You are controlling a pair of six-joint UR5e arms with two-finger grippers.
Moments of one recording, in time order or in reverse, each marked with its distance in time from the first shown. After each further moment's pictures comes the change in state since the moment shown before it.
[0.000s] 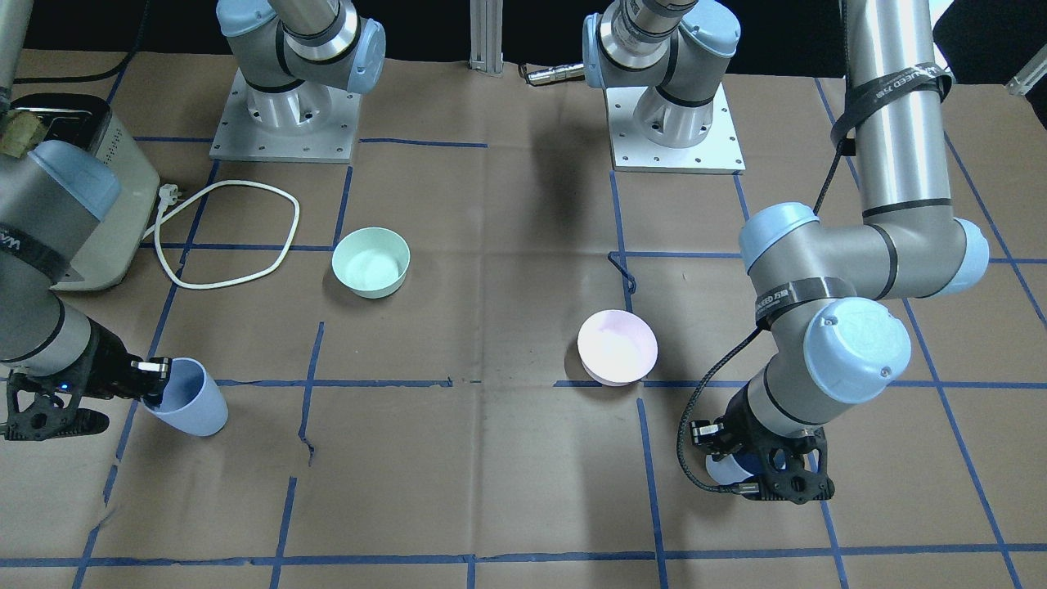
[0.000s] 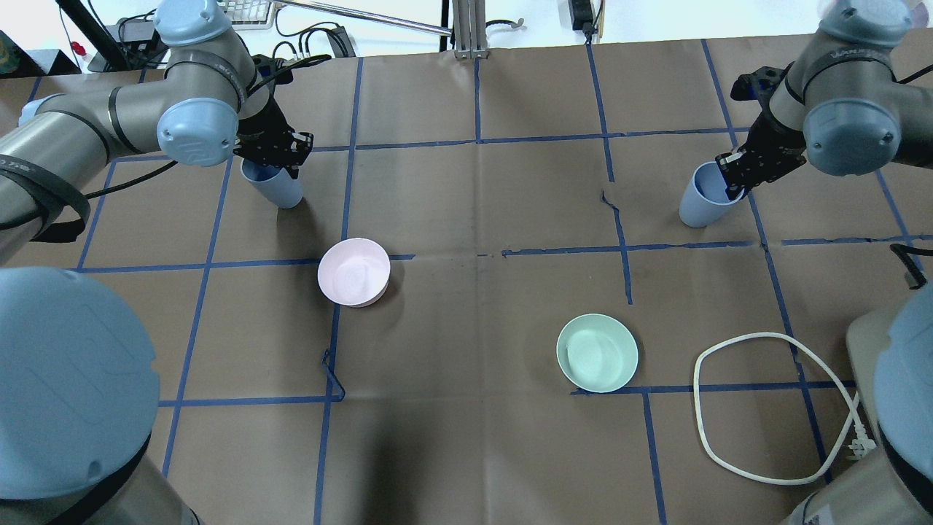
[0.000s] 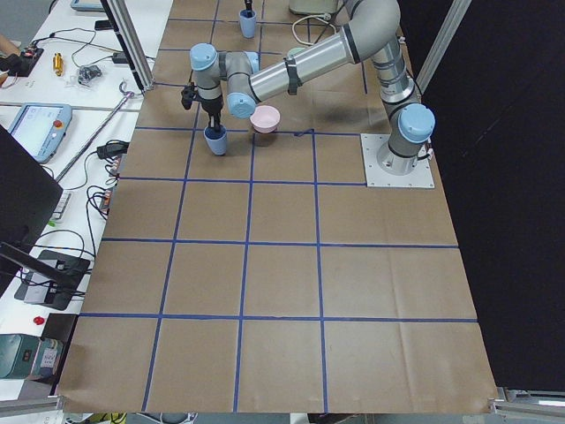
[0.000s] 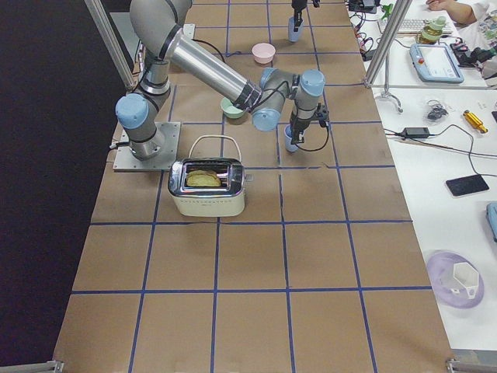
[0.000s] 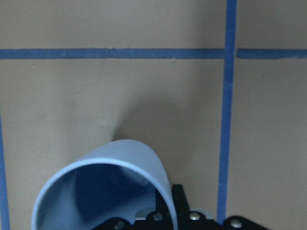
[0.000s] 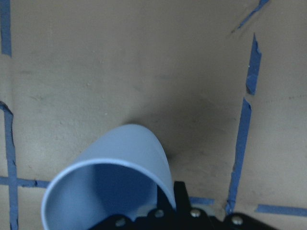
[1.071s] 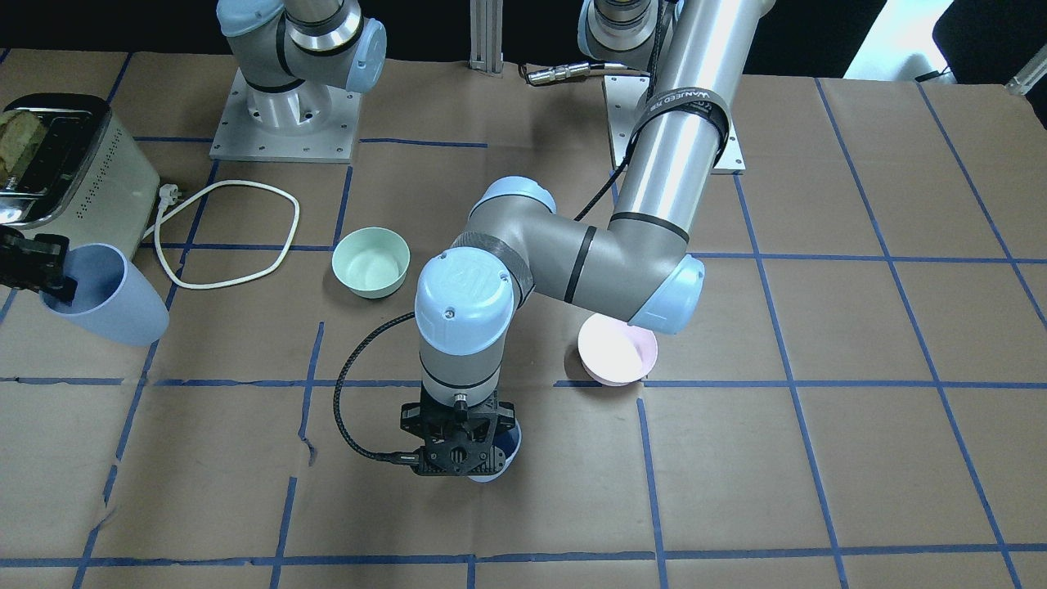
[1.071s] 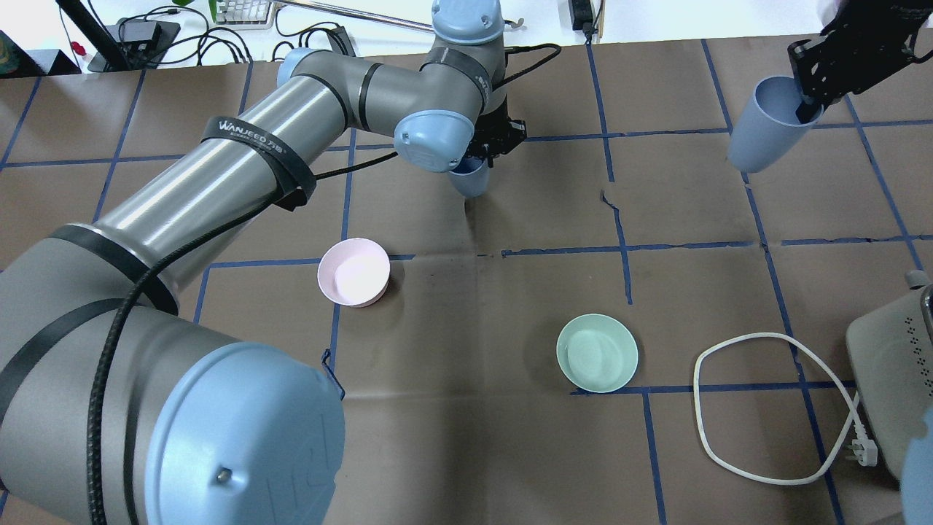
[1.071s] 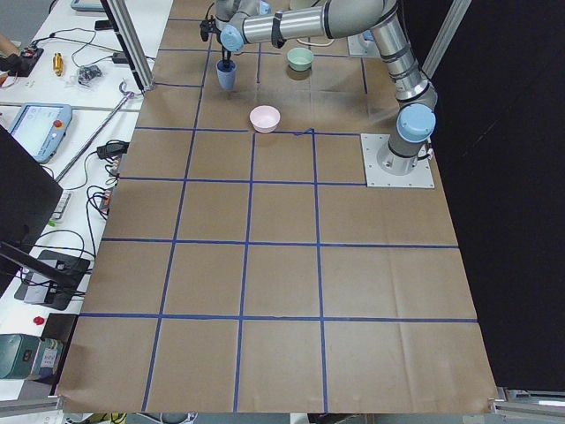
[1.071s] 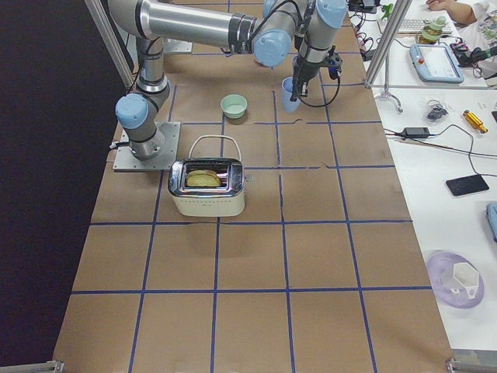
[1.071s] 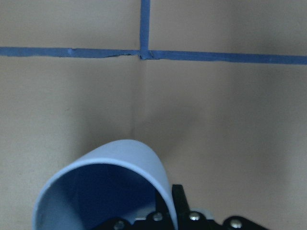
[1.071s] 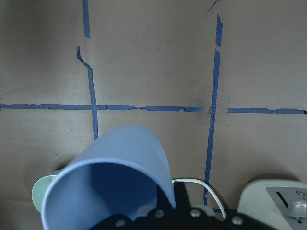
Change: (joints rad) left arm -0.447 -0.157 0.235 0.000 0.002 -0.432; right arm 0.008 -0.126 -0.421 0.664 -0.004 0.093
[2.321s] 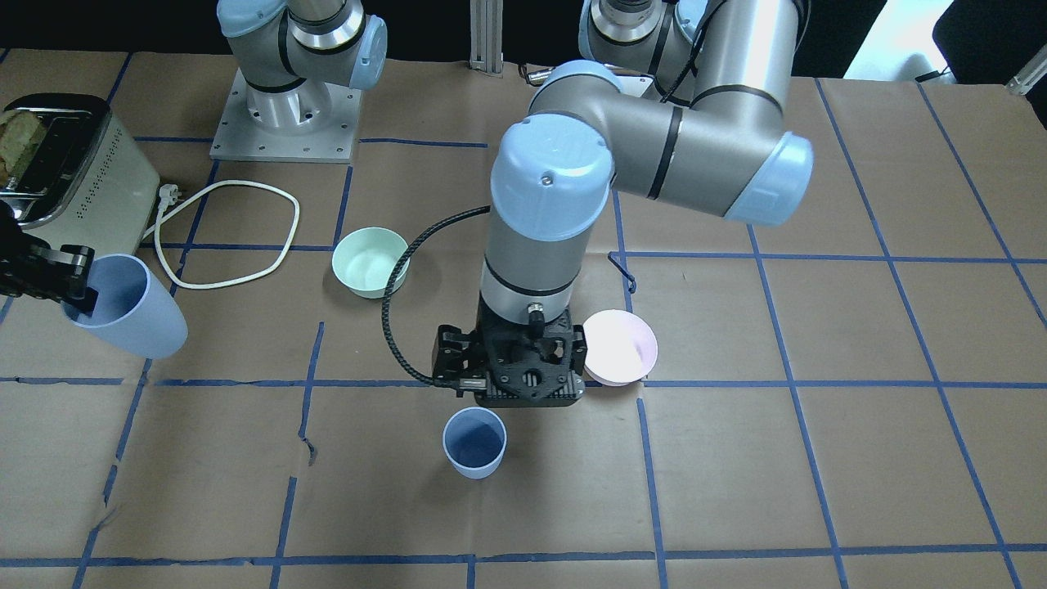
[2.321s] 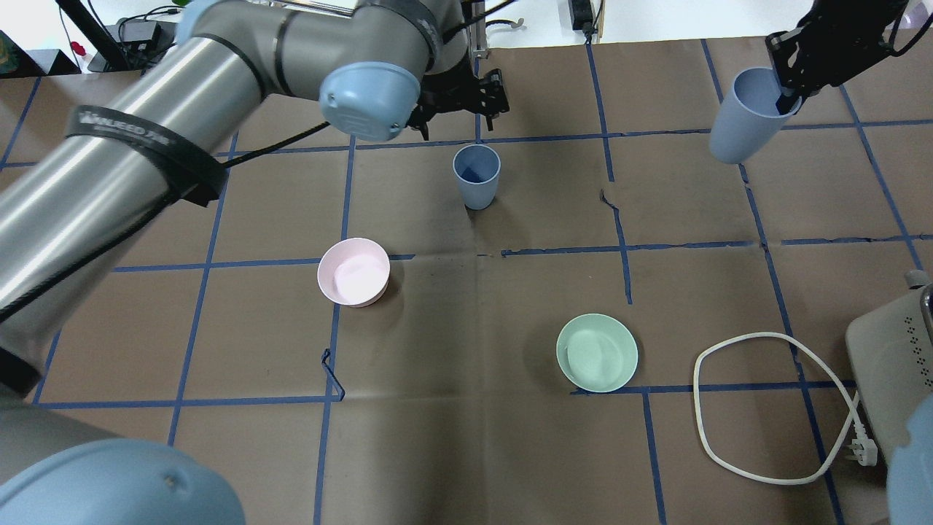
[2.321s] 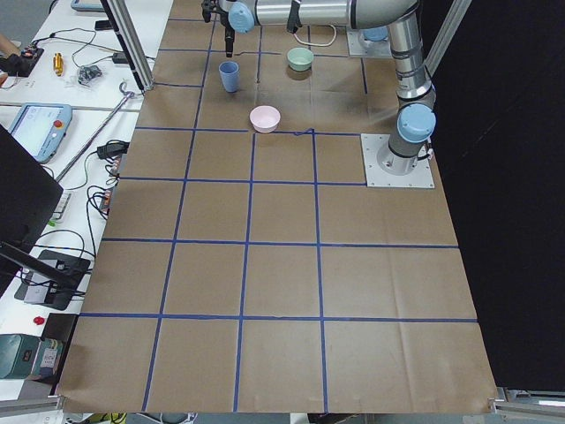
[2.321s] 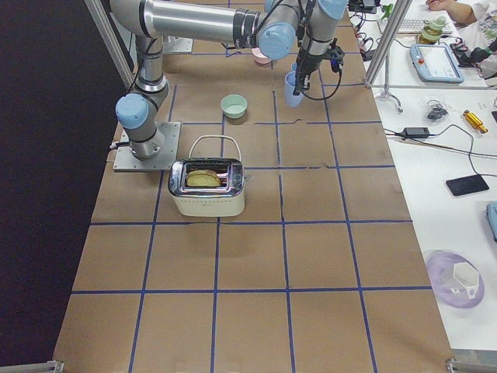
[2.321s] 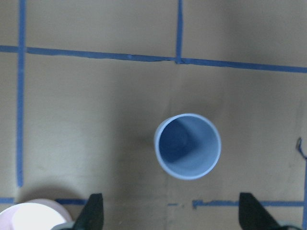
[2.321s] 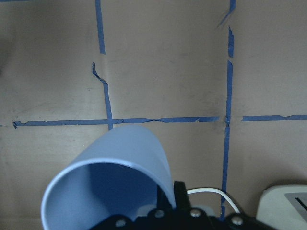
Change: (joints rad) left arm 0.113 0.269 -0.063 -0.196 -0.040 0.077; right arm 0.085 0.012 -0.019 -0.039 0.007 0.134
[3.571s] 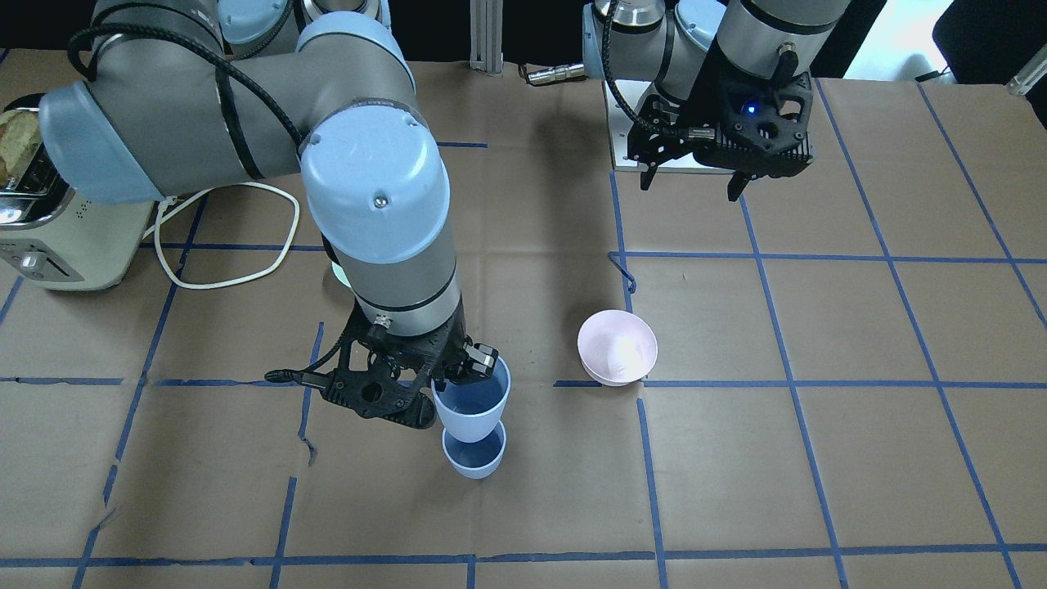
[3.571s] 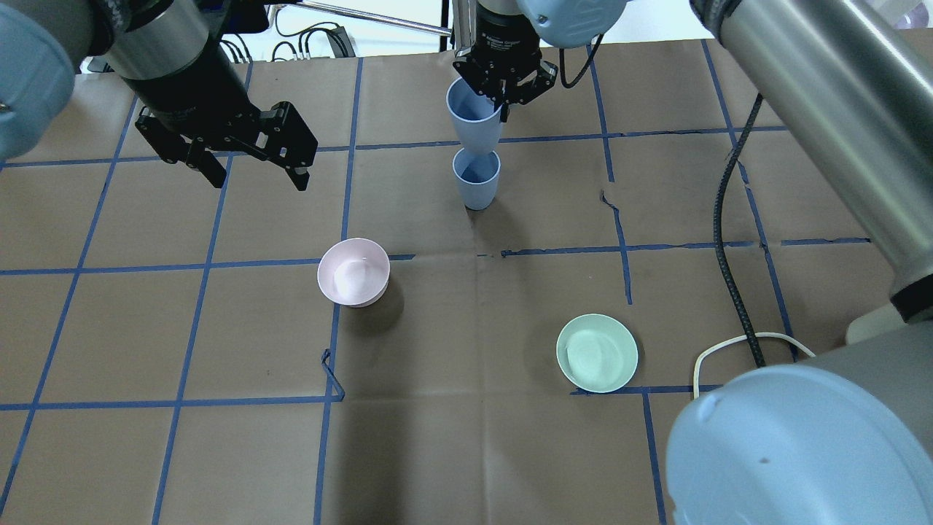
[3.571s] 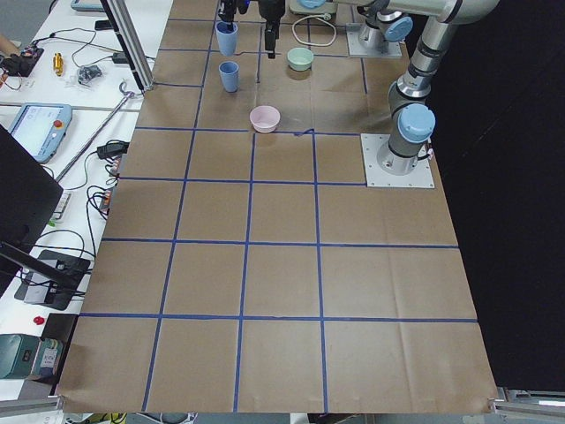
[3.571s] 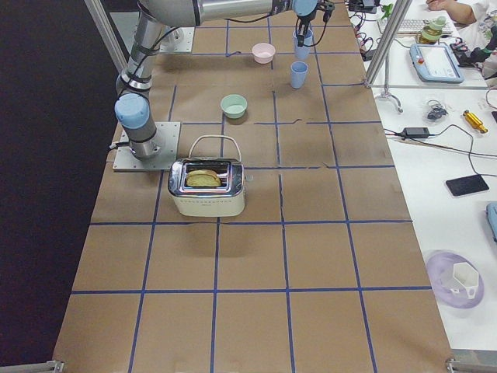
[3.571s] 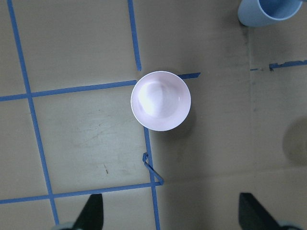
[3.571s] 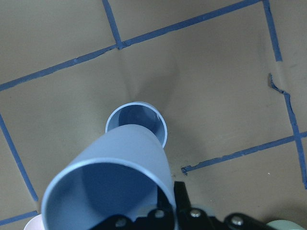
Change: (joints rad) left arm 0.215 0.415 -0.188 -0.392 0.030 0.377; right arm 0.496 0.266 -0.175 -0.210 0.008 0.767
